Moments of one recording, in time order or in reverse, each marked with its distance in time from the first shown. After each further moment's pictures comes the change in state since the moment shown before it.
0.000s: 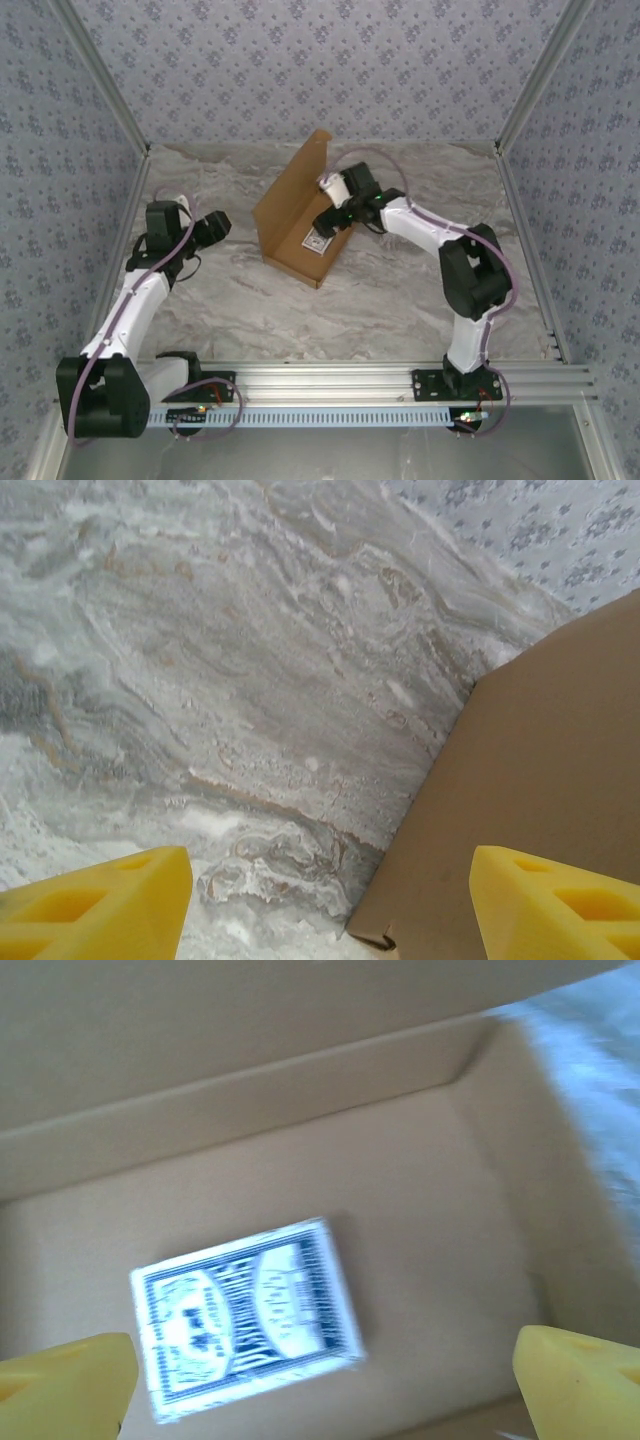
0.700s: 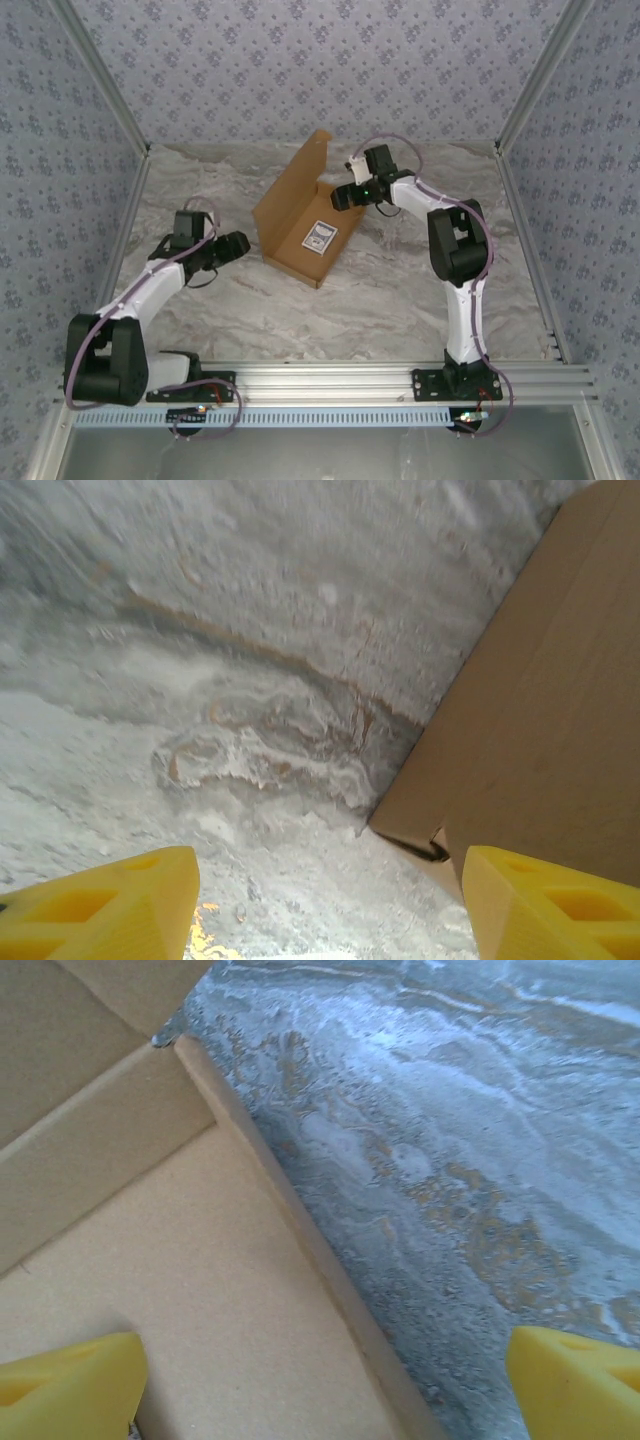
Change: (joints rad) left arm -0.101 0.189 -0.047 -0.023 0.043 -0.025; right arm -0.179 0.301 0.247 -0.022 -0.145 0.172
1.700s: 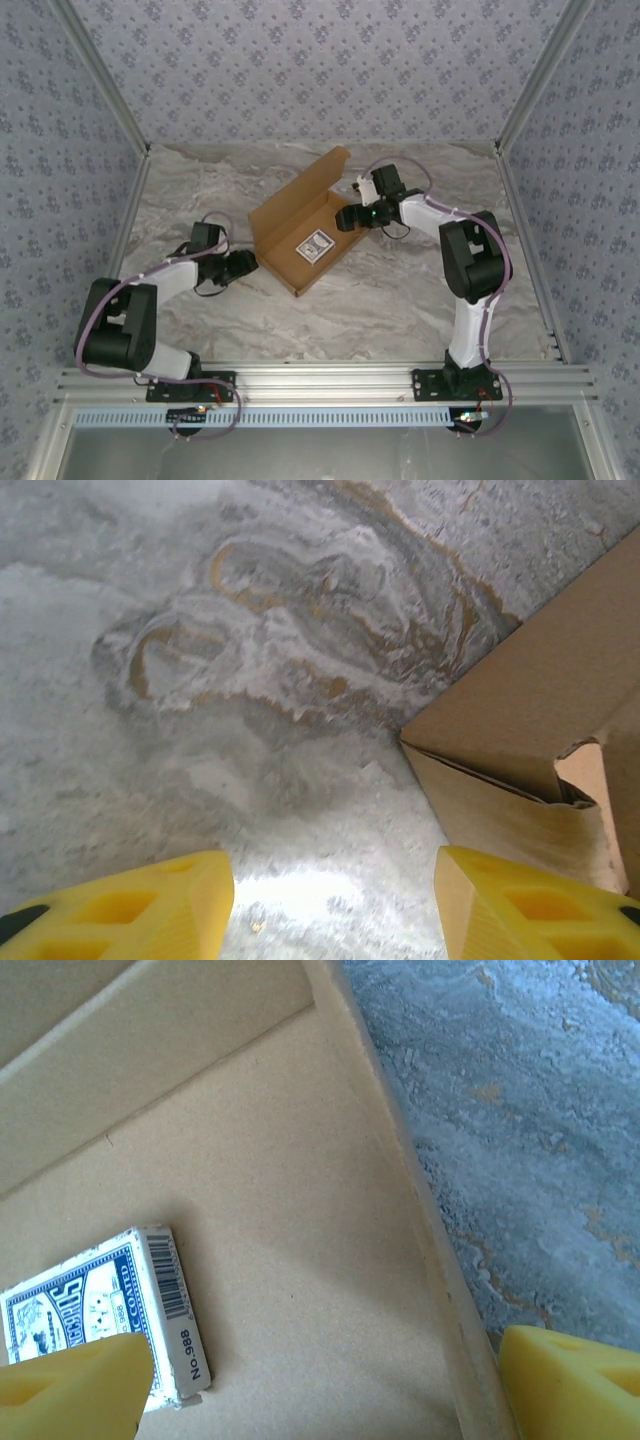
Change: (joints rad) left arm -0.043 0.198 -0.055 0.113 0.044 -0.050; right arm 0.014 -0.205 -0.327 0.052 -0.077 0.121
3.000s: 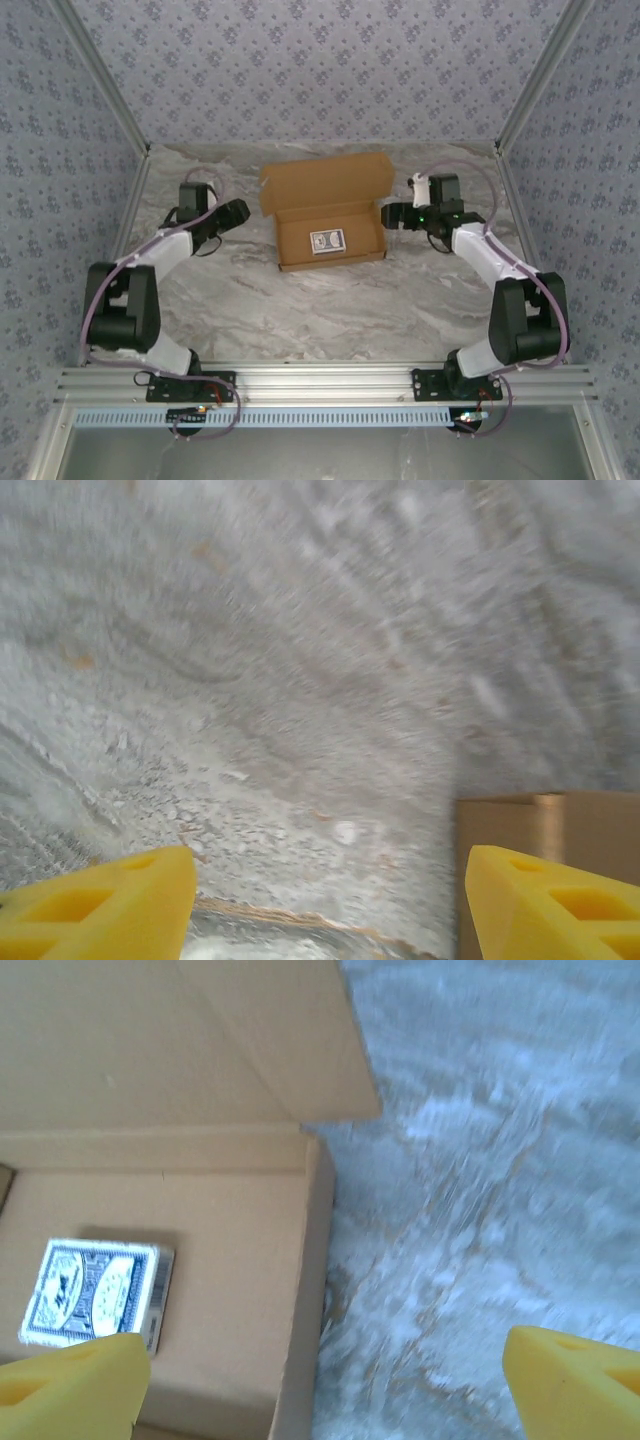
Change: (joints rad) left arm 0.072 0.045 0.256 0.125 -0.113 0.077; right arm -0.208 -0.478 -0.325 0.086 0.098 -0.041
